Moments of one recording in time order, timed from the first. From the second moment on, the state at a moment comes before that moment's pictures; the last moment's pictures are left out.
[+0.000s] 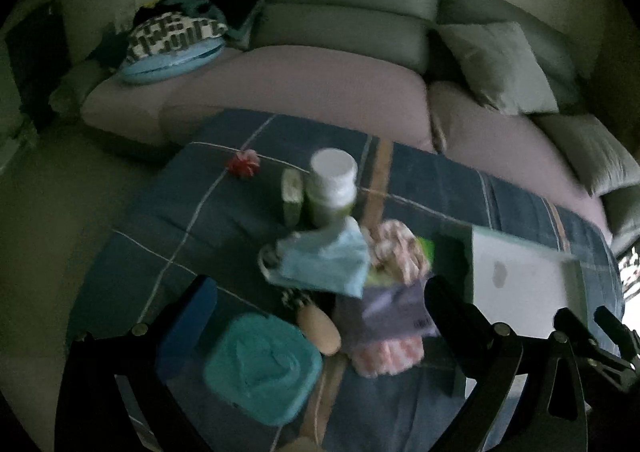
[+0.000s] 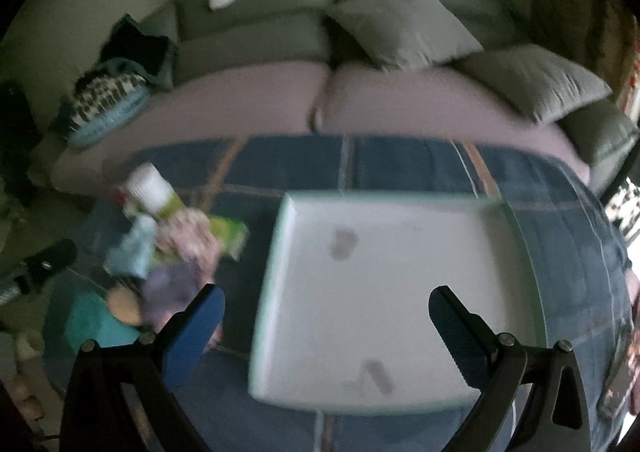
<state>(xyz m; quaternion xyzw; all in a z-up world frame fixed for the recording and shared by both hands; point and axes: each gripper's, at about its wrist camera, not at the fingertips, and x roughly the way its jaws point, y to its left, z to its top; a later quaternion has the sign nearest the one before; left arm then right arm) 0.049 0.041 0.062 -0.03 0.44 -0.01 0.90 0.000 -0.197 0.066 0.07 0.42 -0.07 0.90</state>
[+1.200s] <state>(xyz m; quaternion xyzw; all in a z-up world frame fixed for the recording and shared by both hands) 0.114 0.063 -0.004 -0.06 0.49 0.05 0.87 0.066 -0.123 -0.038 0.14 0.49 0.10 0.85</state>
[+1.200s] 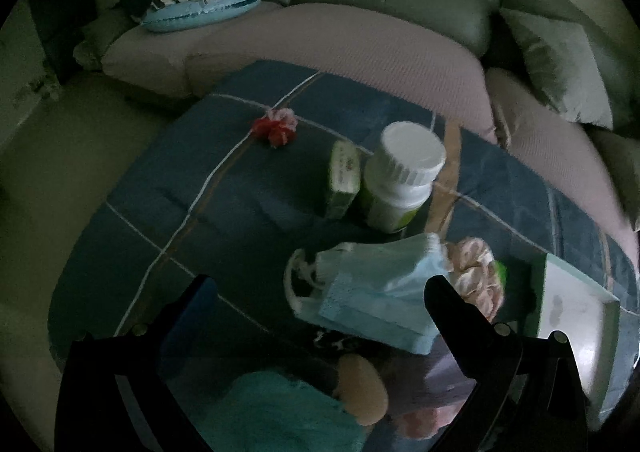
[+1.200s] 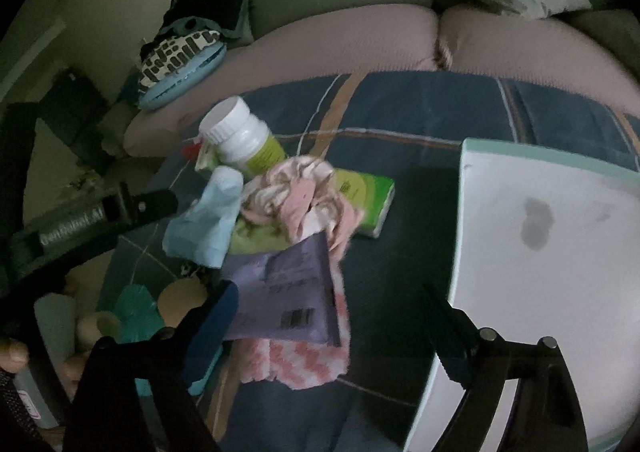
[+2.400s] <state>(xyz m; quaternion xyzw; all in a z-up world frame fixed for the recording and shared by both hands) 0.112 0.052 -0.010 -0.04 0.51 0.04 0.86 0.064 -0.113 -0.048 0.25 0.48 0.19 0.82</state>
